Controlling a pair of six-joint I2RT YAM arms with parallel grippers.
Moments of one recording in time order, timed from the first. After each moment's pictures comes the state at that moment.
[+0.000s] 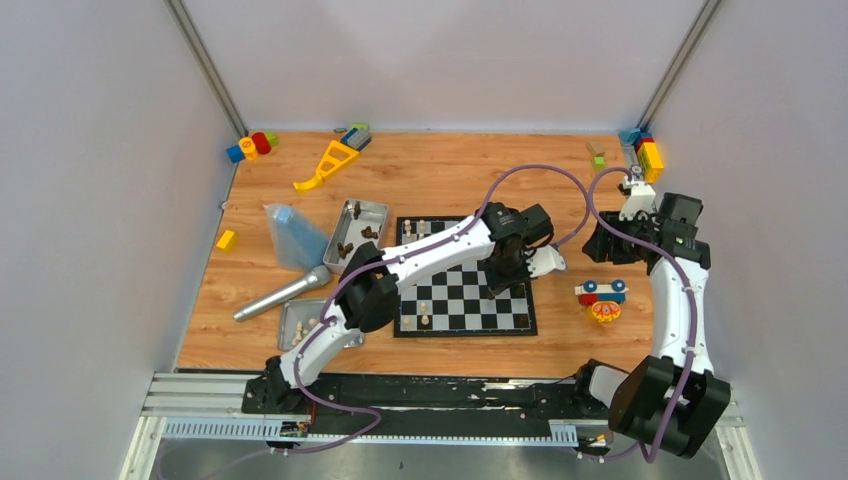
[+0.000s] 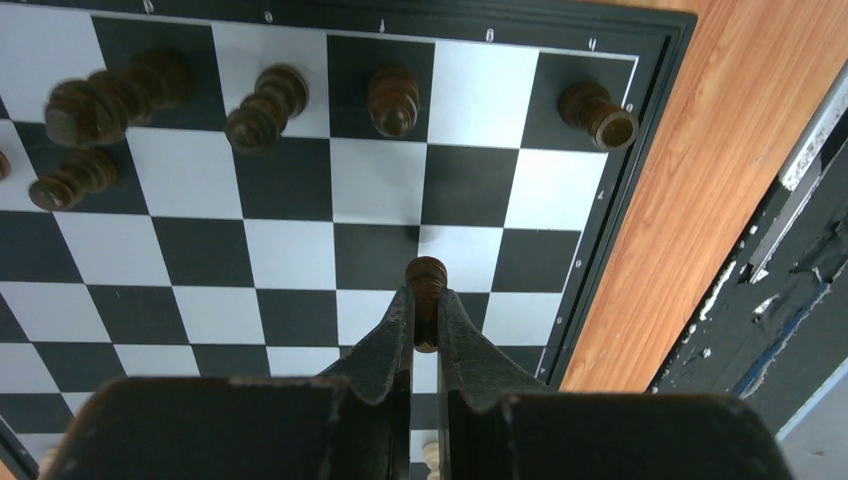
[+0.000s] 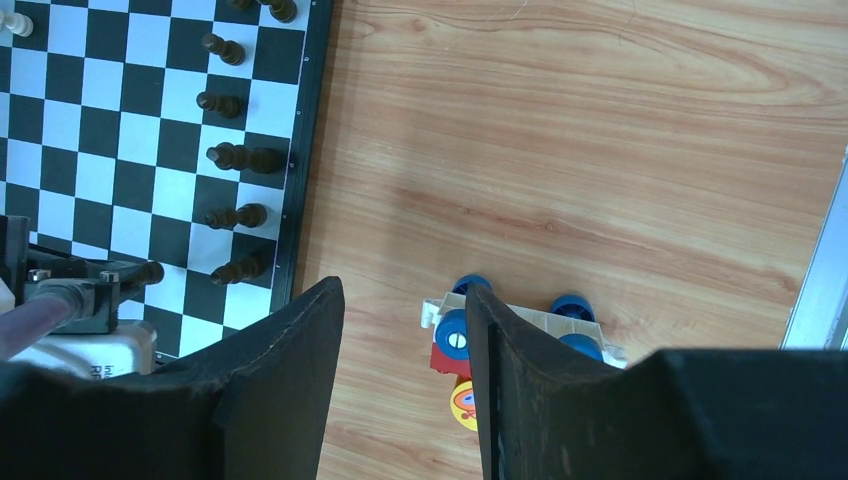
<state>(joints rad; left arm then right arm) -1.09 2.37 2.27 -1.21 0.19 0.35 -0.36 1.13 0.96 -0.73 -0.53 -0.29</state>
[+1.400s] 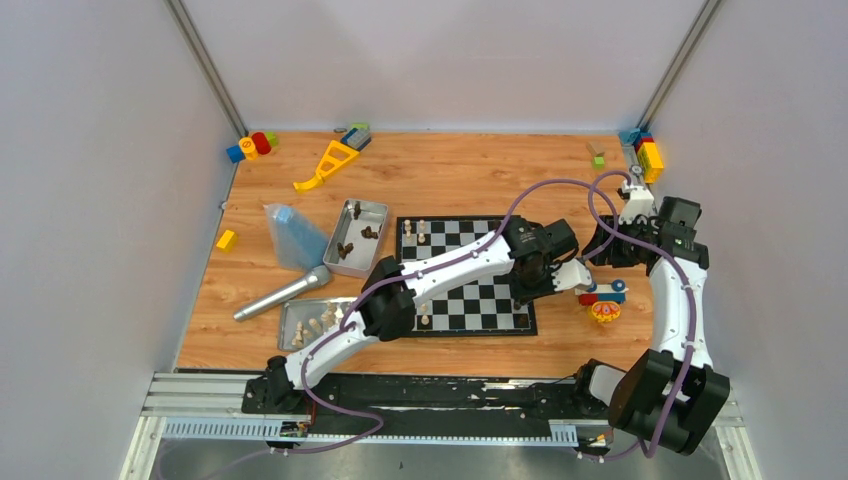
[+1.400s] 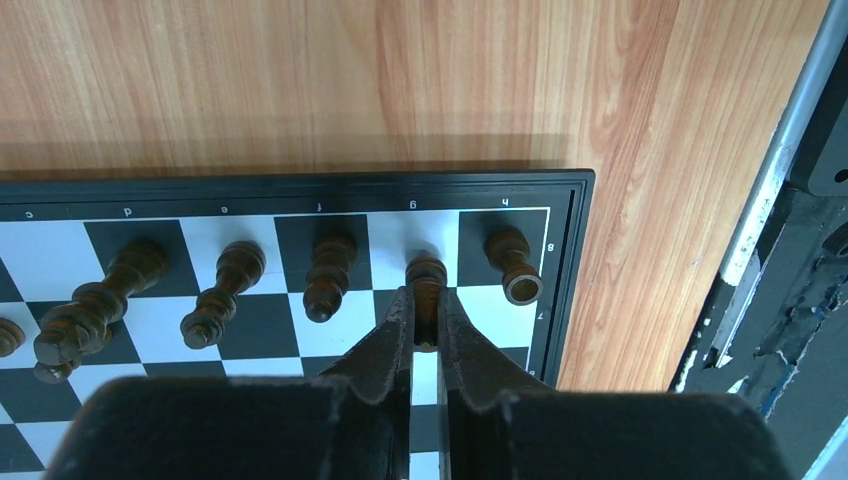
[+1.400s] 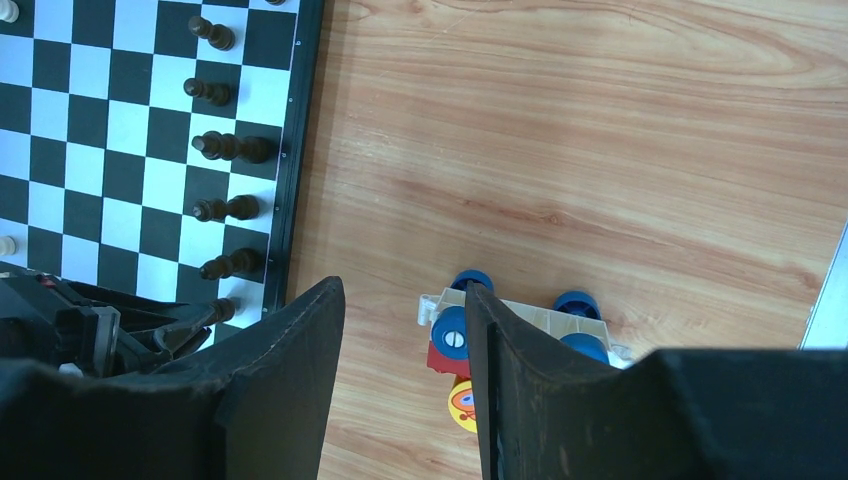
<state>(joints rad) -1.17 2.54 2.53 -1.21 0.21 0.35 -0.38 1.14 0.93 -0.72 -0.54 -0.31</state>
